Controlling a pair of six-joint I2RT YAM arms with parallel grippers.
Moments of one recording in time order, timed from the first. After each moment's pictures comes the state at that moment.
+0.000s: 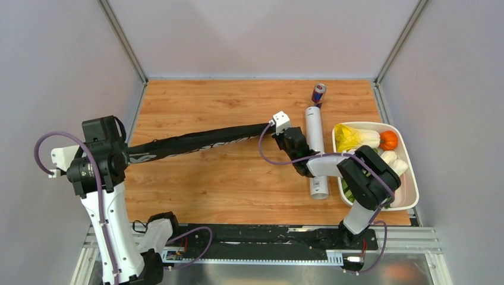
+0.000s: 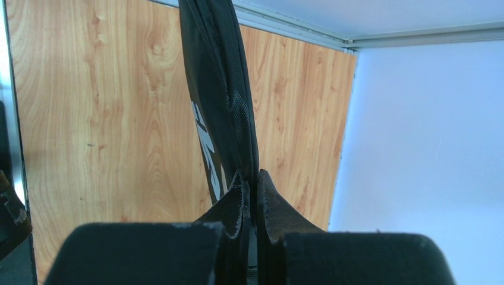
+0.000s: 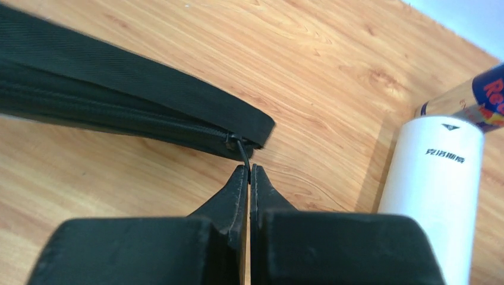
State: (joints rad) left arm 0.25 0.90 1.53 -1.44 -0.49 -1.45; right arm 0.65 1.70 0.70 0.69 0.29 -0.19
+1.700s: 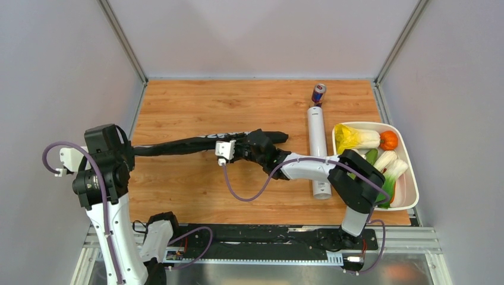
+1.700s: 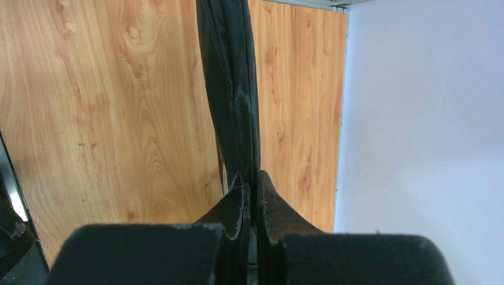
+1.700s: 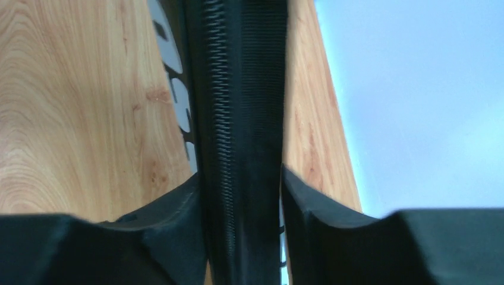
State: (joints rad) left arm 0.25 0.82 1.42 -1.33 -0.38 -1.33; right arm 0.95 1.75 1.02 0.52 -0.14 -0.81
